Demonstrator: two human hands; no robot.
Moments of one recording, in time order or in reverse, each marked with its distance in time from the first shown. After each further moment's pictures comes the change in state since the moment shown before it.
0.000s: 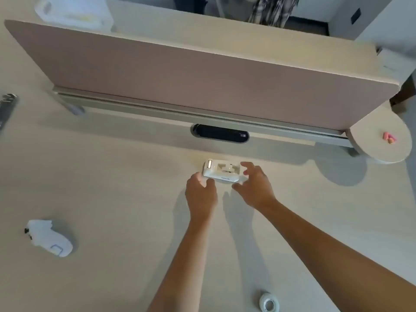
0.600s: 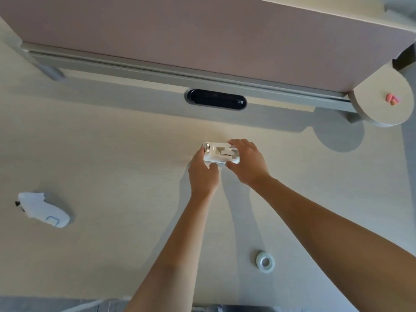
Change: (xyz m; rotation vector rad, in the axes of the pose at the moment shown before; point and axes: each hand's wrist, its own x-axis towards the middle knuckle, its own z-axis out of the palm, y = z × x) left_hand 0.005 -0.049 0.018 0.065 -0.063 0.154; right_hand -0.010 0.017 0.030 -0.197 0.018 -0.218
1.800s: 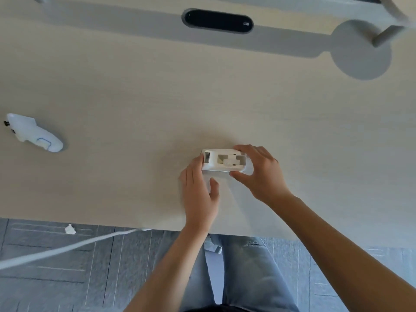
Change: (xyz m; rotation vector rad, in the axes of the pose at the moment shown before) left_hand -0.174 -0.185 0.004 0.309 0.168 0.391; right_hand -0.208 0.045 0.077 0.094 0.104 -0.161
